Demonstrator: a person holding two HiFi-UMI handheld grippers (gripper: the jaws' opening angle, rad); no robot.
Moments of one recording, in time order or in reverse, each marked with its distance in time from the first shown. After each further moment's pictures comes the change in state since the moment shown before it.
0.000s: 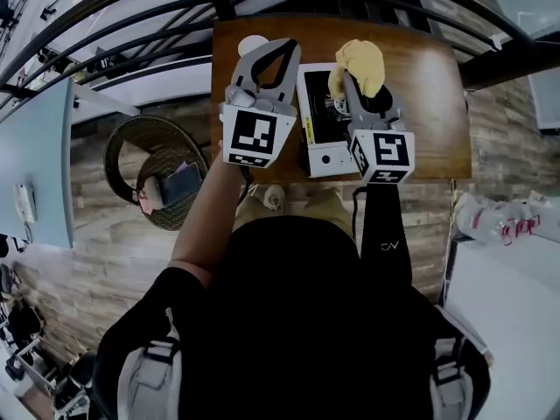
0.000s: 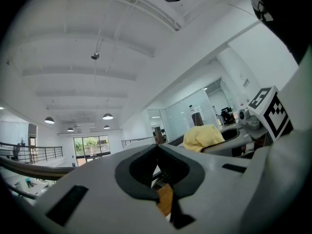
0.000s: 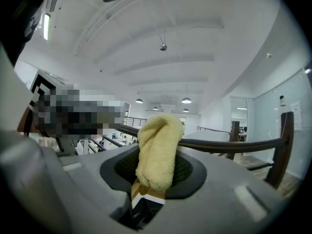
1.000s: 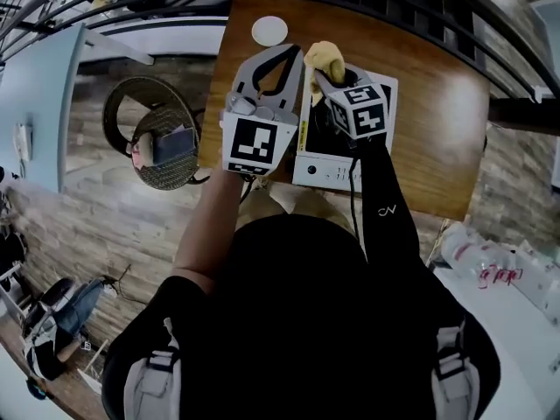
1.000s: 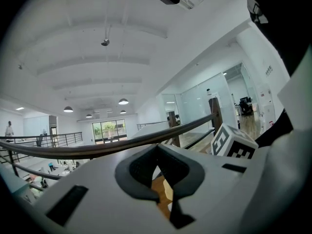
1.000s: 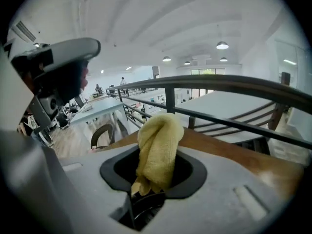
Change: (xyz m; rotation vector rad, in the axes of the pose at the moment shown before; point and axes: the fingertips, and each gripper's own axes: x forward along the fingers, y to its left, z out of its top) left arm 0.043 0.010 -0.066 -0.066 0.203 0.189; right arm 0.129 0.027 -0.159 0.070 0.527 0.508
